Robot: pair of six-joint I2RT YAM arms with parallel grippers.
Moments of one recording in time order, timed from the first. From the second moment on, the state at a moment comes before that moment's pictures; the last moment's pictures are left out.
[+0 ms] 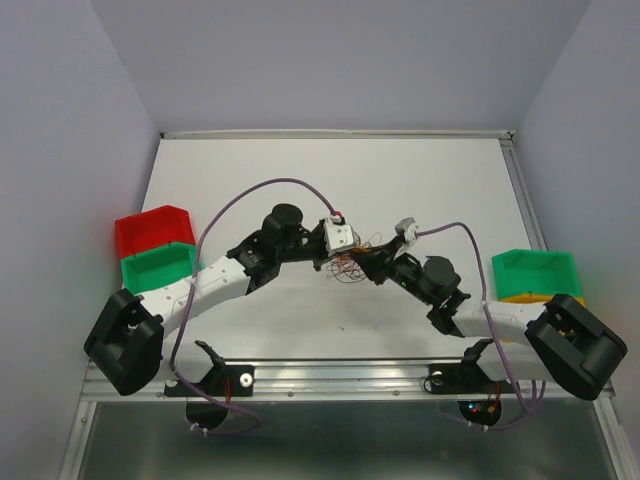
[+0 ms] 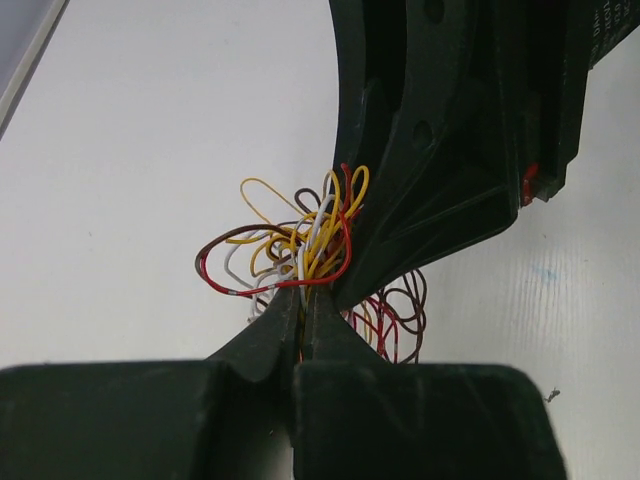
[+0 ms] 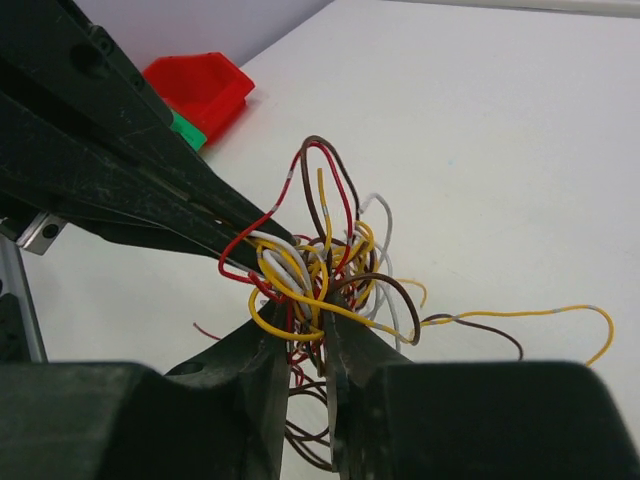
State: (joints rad) left arm -0.76 1.29 0.80 0.15 0.52 0.43; right arm 0.73 1.23 0.27 1.03 -0.12 0.32
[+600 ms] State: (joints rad) left arm -0.74 1.29 0.87 0.07 0.69 0.44; right arm 0.79 1.25 0.19 1.28 0.22 0.39
